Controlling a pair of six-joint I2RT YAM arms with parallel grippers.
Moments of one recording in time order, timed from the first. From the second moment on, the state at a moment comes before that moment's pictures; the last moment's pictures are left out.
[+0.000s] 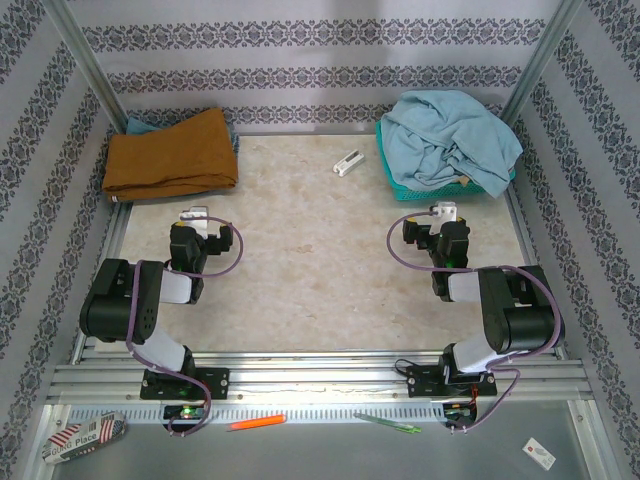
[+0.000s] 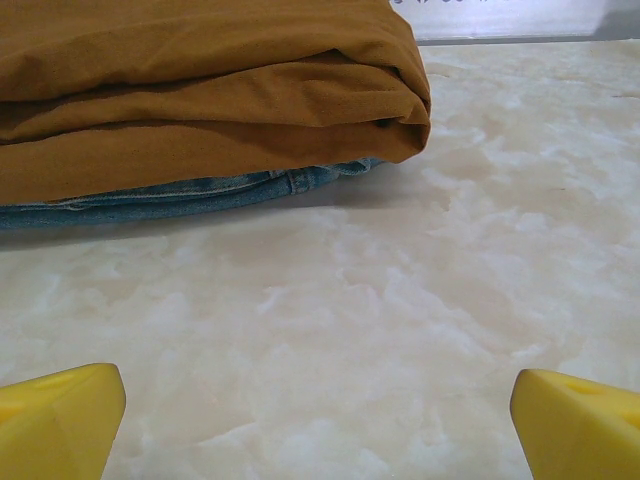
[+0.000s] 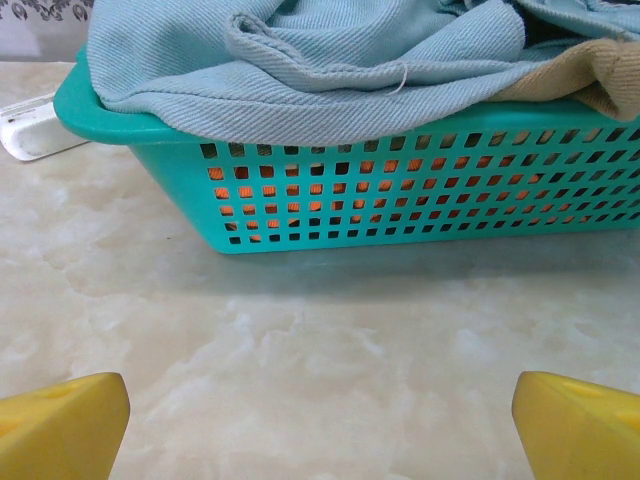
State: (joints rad) left arm 0.00 1.60 0.37 0.89 -0.06 0.00; right arm 0.03 1.52 0.37 0.81 0.04 0.02
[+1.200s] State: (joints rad) left arm -0.14 1.29 0.39 0.66 -0.37 0.01; right arm 0.19 1.21 0.54 0.36 0.32 0.03
